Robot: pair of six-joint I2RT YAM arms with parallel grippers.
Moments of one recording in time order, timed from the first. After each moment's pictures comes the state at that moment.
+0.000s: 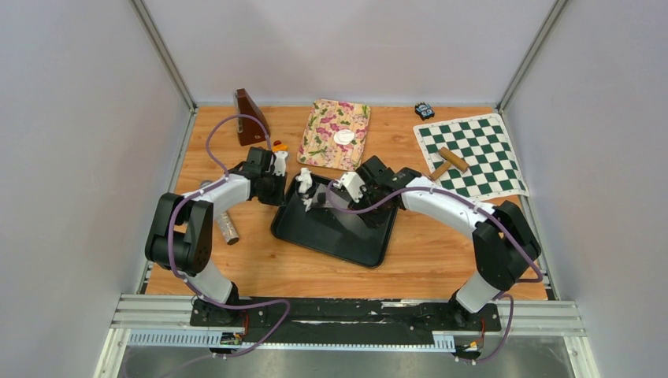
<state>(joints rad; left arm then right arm) -0.26 1.62 0.92 -0.33 0.20 -0.06 0.72 1.63 1.16 -0.72 -0.14 -0.29</state>
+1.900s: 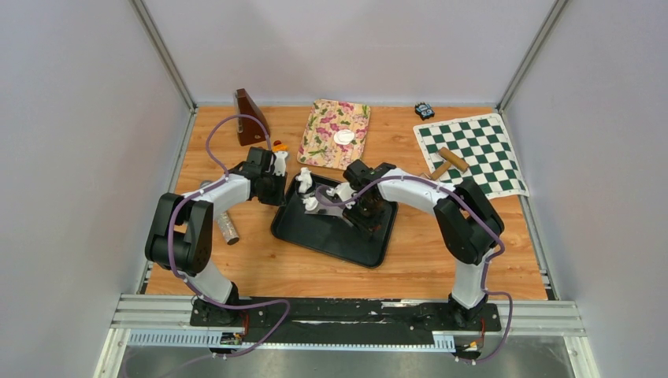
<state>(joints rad) -0.26 1.62 0.92 -0.33 0.20 -0.06 0.72 1.88 1.29 -0.87 -0.22 -0.25</state>
